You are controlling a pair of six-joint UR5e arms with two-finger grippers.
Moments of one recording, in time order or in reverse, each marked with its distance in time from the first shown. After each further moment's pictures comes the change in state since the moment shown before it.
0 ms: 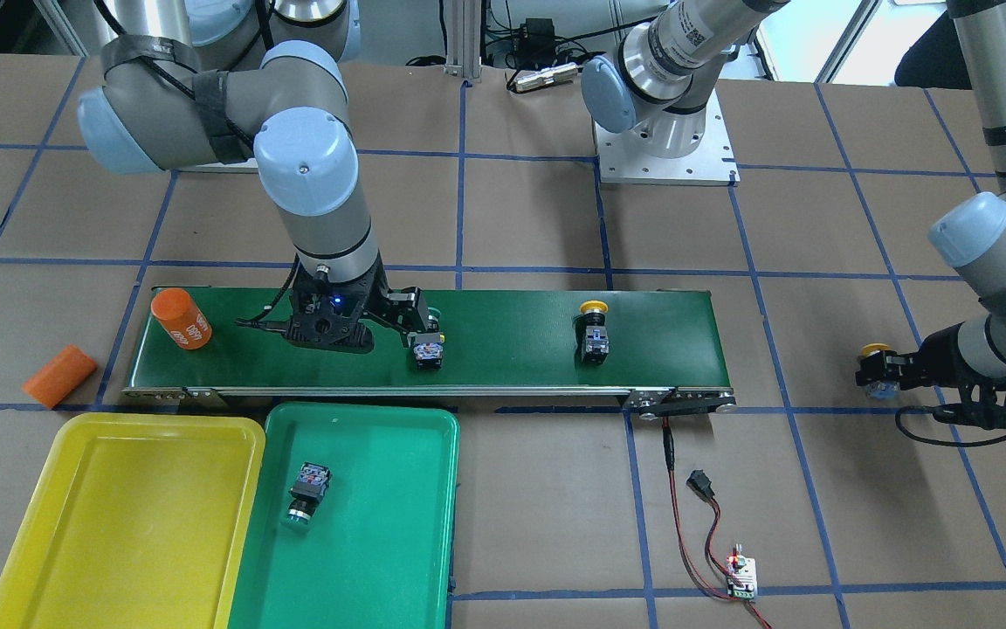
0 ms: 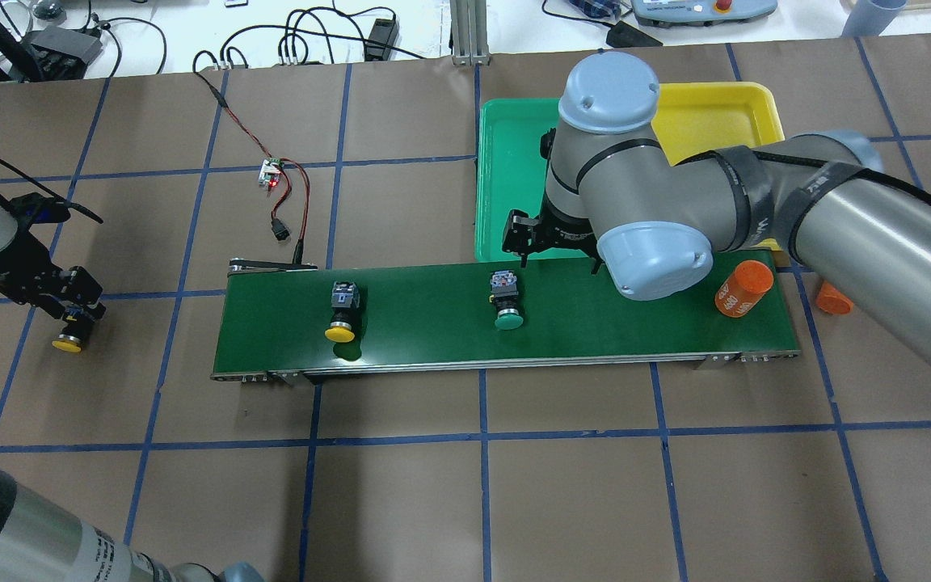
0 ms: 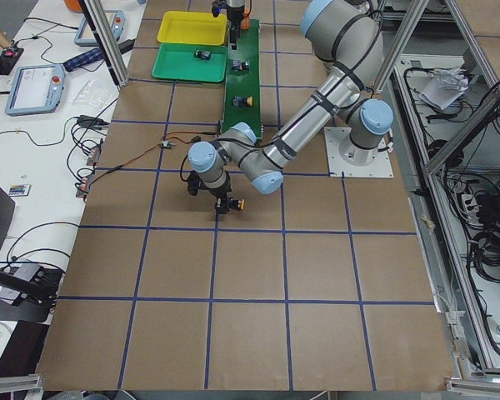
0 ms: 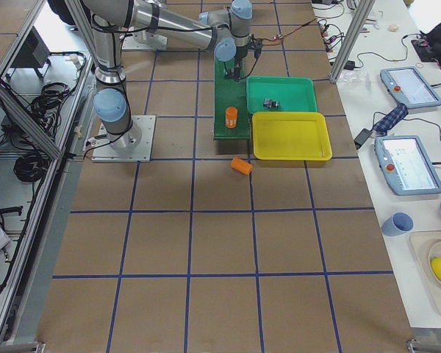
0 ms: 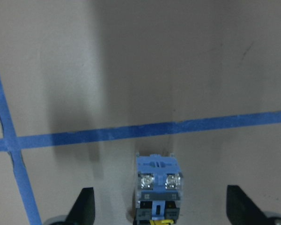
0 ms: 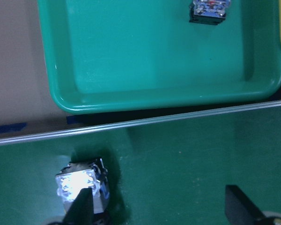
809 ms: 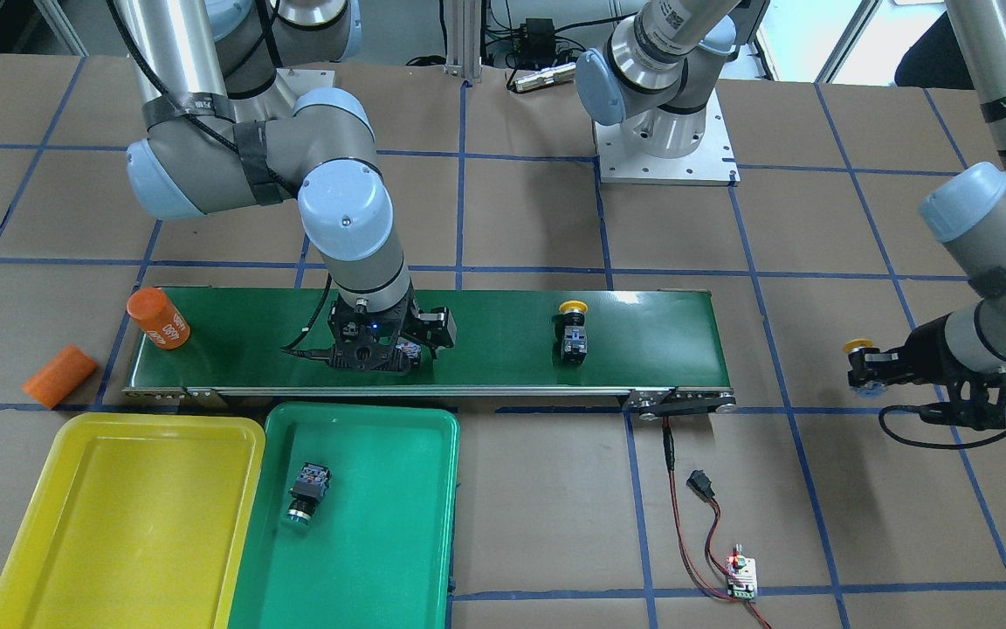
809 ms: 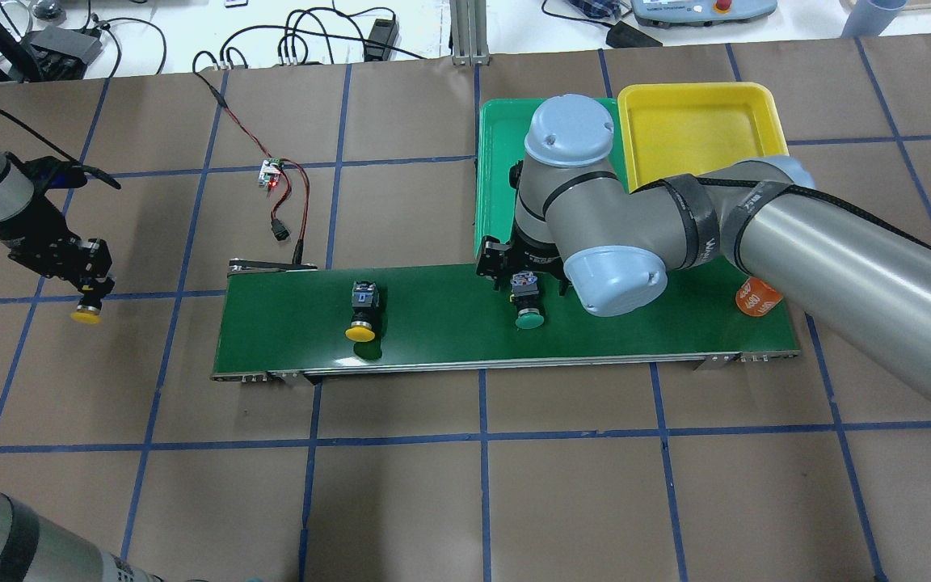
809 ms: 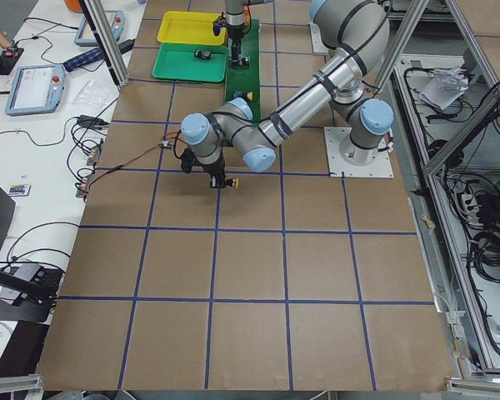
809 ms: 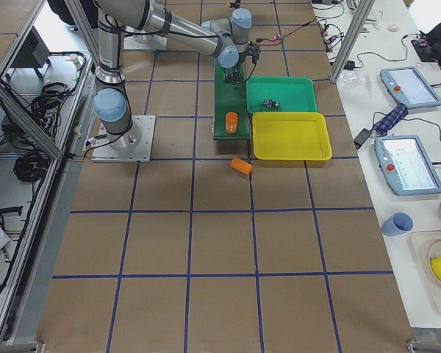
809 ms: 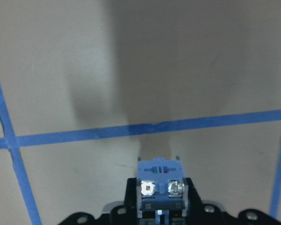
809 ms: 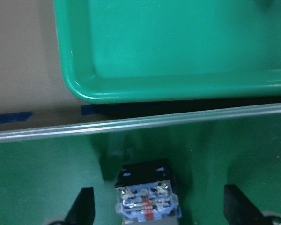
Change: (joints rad) left arm -0.147 0.110 0.031 -0.129 -0.032 -0.156; right arm 0.027 0.085 0.006 -0.043 0.047 0.004
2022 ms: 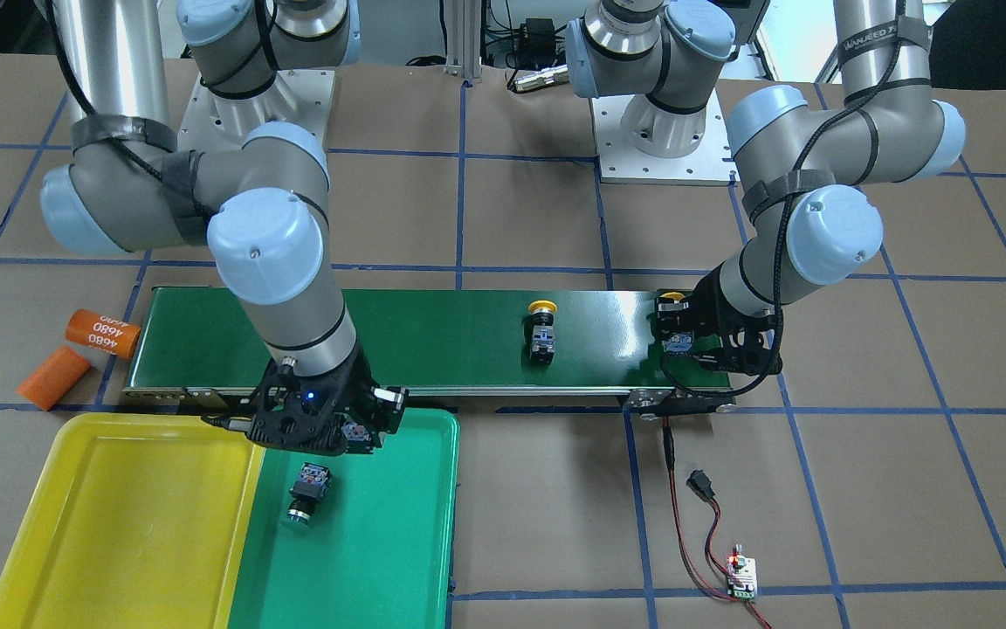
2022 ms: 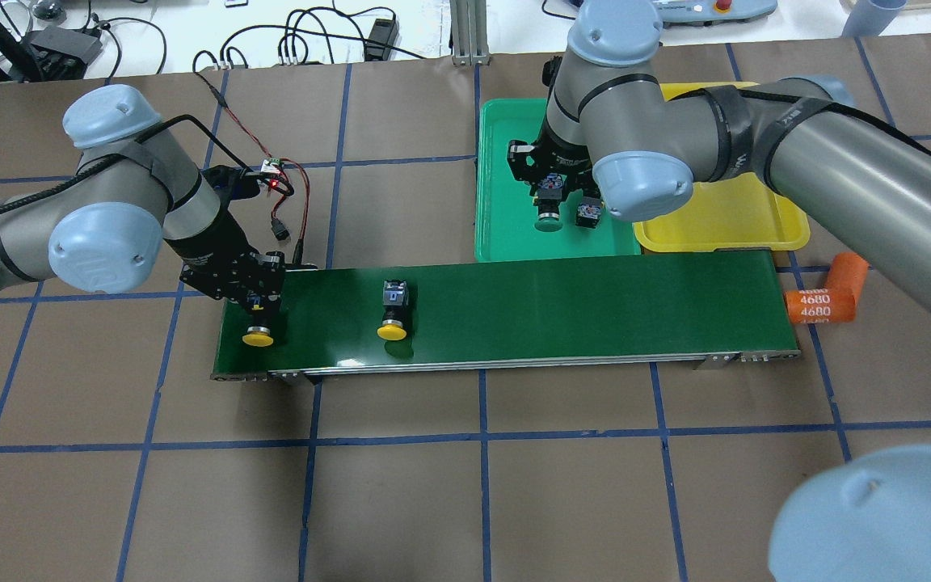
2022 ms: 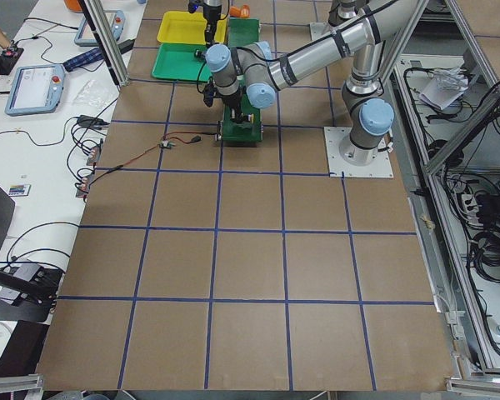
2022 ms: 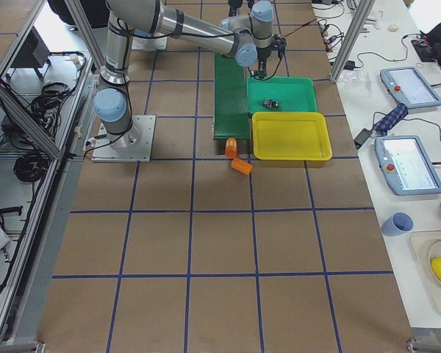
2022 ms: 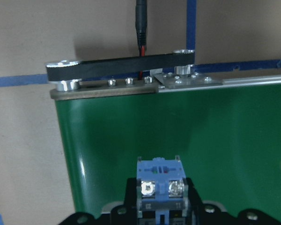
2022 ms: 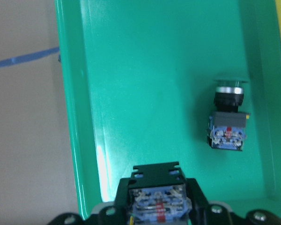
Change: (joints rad) left arm -0.340 0.178 -0.218 0.002 -0.118 -0.374; right arm -0.100 0.109 -0.231 -0.075 -0.008 -0.018
